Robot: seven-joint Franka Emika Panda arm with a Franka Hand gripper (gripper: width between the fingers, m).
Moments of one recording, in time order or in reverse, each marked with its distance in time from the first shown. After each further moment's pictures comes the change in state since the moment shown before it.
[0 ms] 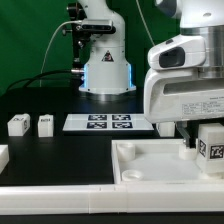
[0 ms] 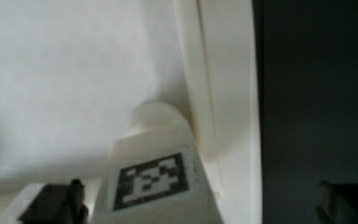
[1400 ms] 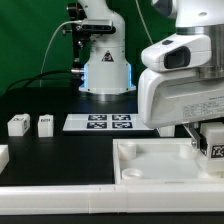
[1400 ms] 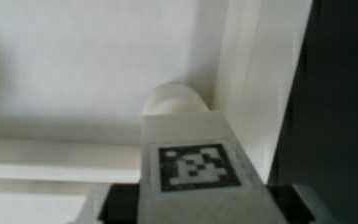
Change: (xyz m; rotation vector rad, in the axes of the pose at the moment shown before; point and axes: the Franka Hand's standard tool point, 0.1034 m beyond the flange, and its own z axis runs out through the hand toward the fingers) arm 0.003 0.007 -0.001 -0.012 0.005 -0.165
